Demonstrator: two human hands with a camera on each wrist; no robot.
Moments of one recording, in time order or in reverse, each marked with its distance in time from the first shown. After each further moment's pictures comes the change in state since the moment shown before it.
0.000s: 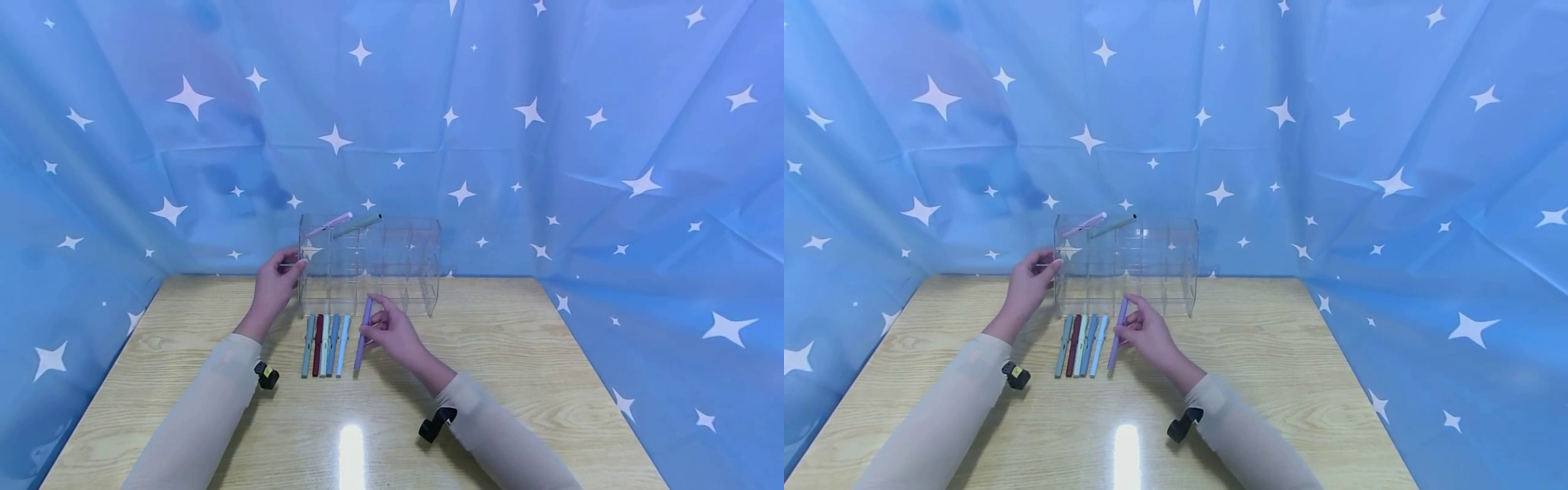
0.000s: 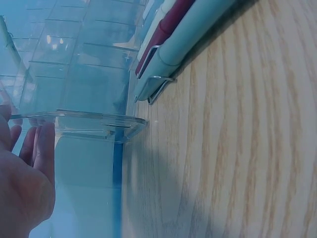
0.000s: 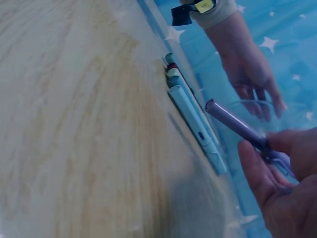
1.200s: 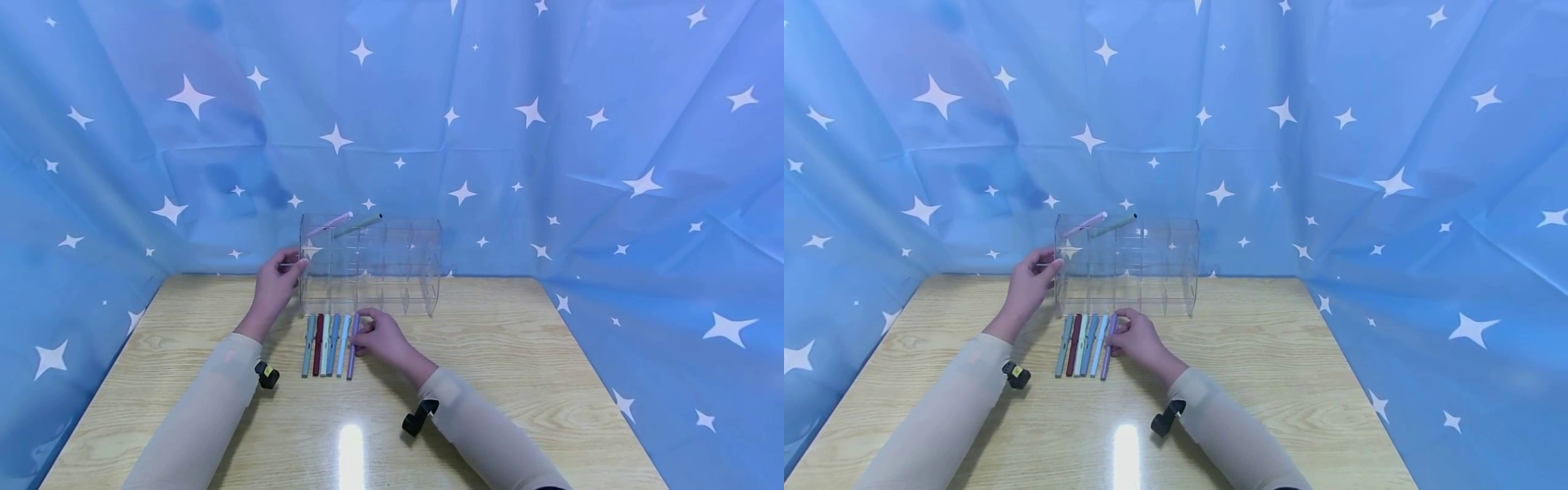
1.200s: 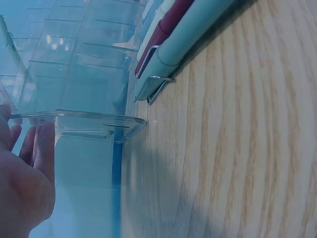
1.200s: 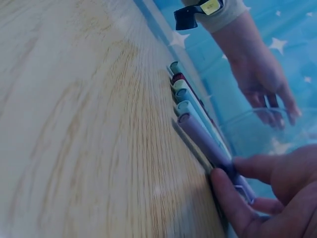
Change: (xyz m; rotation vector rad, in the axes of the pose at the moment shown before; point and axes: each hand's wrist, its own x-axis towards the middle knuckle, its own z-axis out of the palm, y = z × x) left_hand 0.001 -0.002 0.000 -0.008 -0.003 -0.009; right_hand 0.011 0.008 0.022 -0.089 -0.022 0.223
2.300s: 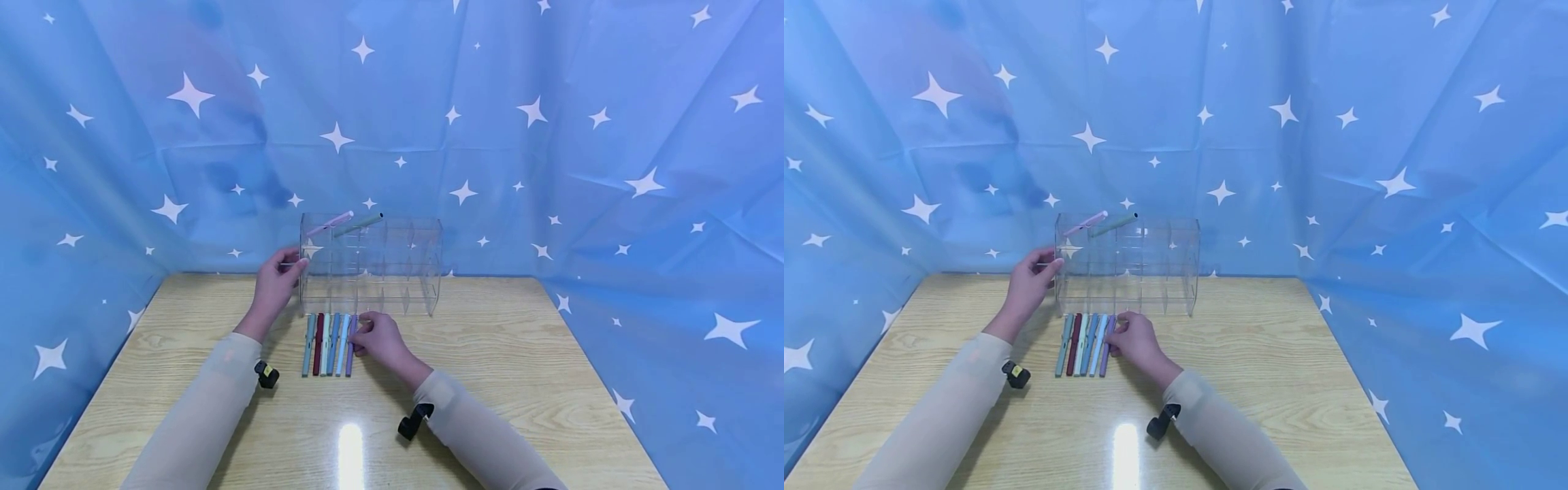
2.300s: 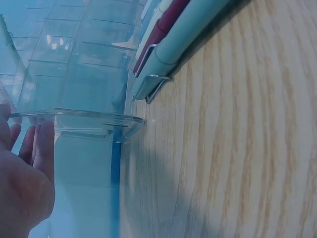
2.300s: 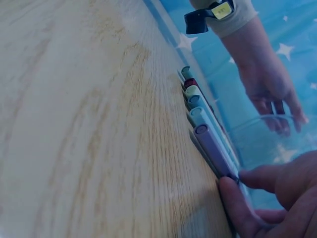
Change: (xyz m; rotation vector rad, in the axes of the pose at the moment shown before) left_hand -0.001 0.000 0.000 -0.017 -0.004 -0.013; right_hand 0.000 -0.001 0.011 -0.050 0.106 0.009
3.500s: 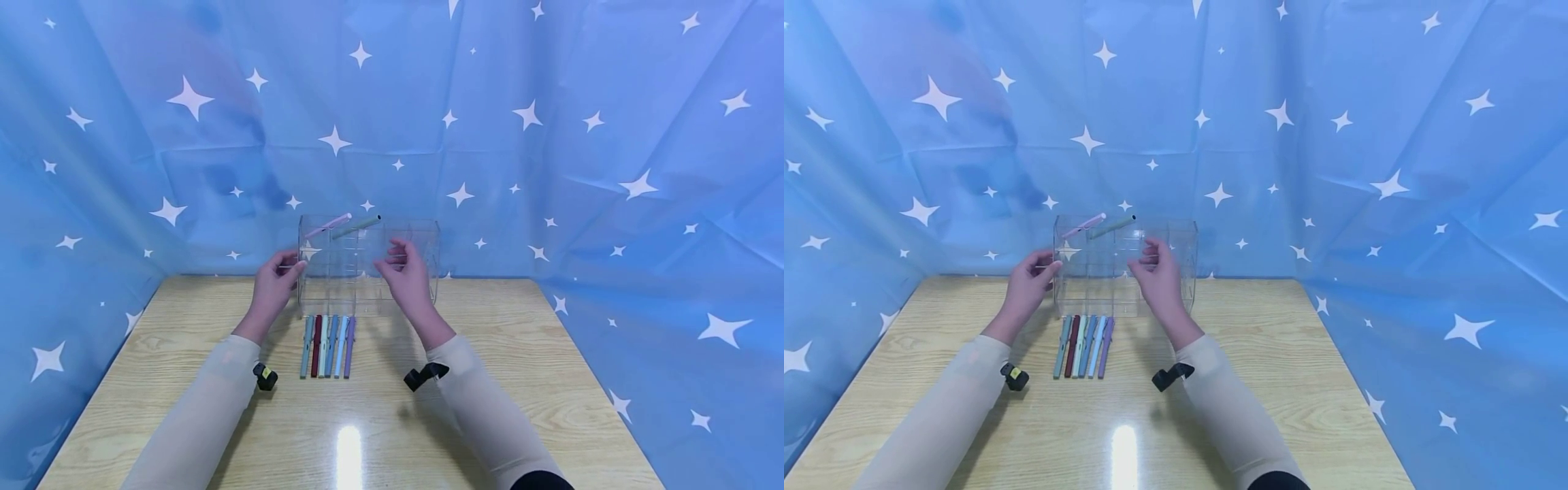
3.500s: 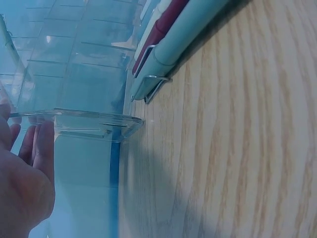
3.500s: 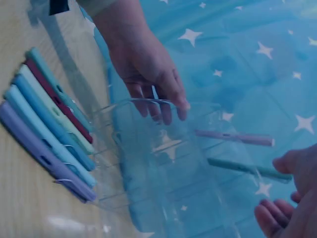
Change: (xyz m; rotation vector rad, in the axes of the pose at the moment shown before) left_hand -0.002 0.001 0.001 0.004 -0.002 -0.002; right_hand 0.027 -0.088 -0.068 -0.034 0.384 -0.417
